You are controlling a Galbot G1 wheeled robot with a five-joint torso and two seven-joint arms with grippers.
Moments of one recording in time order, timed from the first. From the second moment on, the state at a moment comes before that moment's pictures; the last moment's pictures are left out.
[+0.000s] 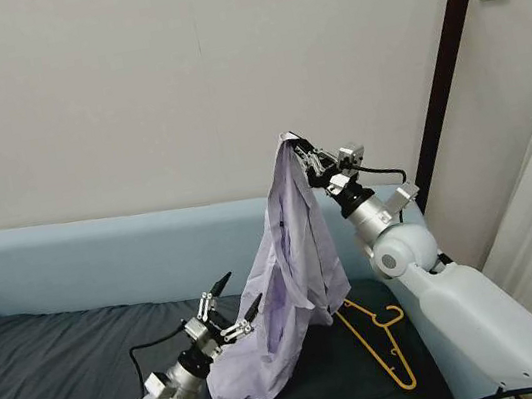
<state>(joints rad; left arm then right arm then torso) 1.07 -1.18 -0.25 -1.53 -0.60 -0.67 0.68 -0.46 1.10 -0.01 1.66 0.88 0.20 -0.15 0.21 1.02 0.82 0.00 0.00</state>
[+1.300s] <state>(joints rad) 1.02 -1.36 -0.07 -1.39 -0.34 -0.59 0.16 -0.46 1.12 -0.01 1.64 0.87 0.19 -0.15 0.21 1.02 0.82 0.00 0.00</state>
